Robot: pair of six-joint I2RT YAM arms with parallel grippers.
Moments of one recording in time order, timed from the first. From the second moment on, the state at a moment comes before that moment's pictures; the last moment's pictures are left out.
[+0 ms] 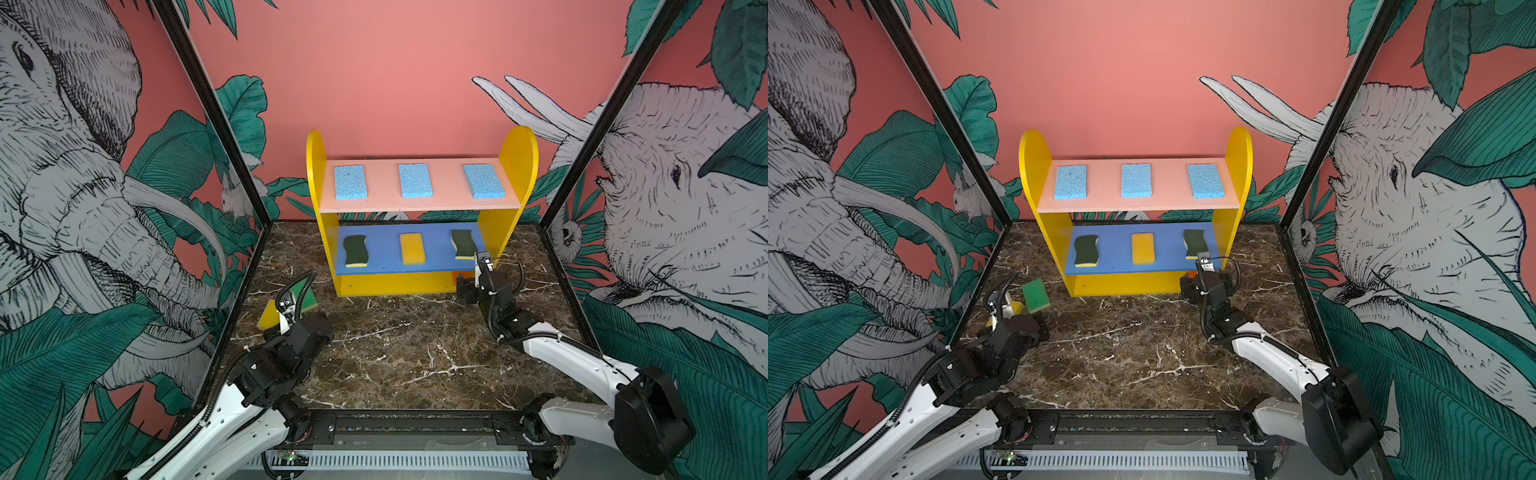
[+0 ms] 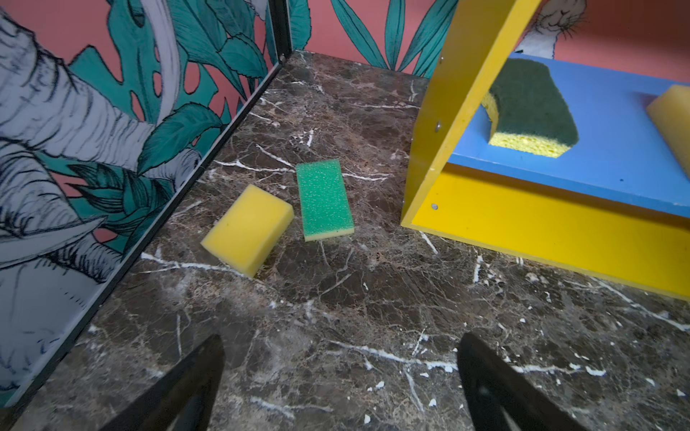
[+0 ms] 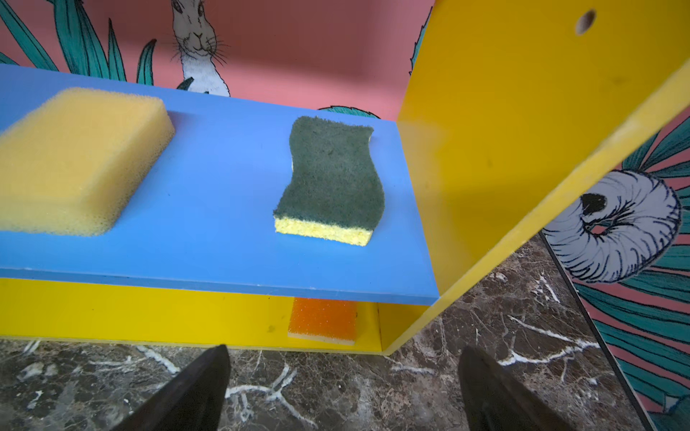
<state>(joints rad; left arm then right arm) -0.77 0.61 0.76 -1.01 -0.80 -0.77 0.55 1.21 0.69 0.09 0.48 0.08</state>
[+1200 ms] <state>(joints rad) 0.27 1.17 0.93 -0.90 -0.14 -0.52 0.52 1.25 0.96 -0.11 0.19 0.18</state>
